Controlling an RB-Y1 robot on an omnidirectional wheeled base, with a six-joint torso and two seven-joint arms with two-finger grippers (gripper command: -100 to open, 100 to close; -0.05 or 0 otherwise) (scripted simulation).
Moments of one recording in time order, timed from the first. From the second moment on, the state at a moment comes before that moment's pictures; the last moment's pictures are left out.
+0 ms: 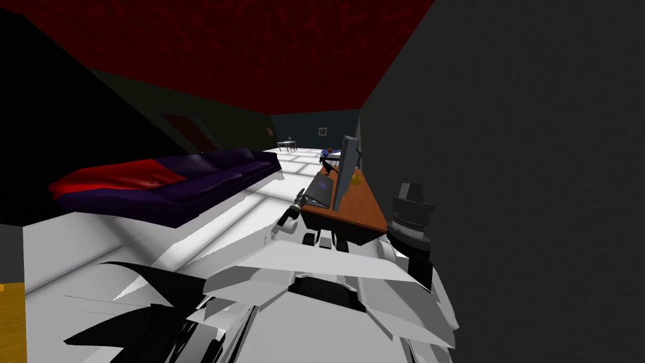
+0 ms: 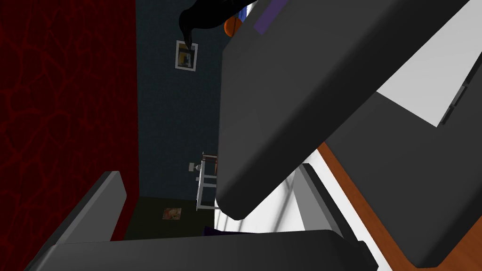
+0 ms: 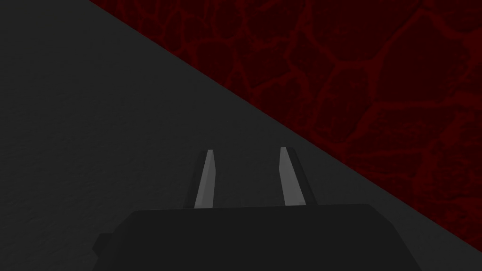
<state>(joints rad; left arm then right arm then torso) 0.27 0.22 -0.16 -1.84 0.19 0.00 0.18 0.55 0.02 -0.06 -2.36 0.09 -0.62 0.17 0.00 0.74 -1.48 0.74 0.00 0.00</state>
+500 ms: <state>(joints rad) 0.27 0.26 -0.13 -1.94 0.21 0.10 0.20 0.55 0.02 -0.06 -2.36 0.09 -0.62 0.17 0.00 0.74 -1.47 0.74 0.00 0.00</state>
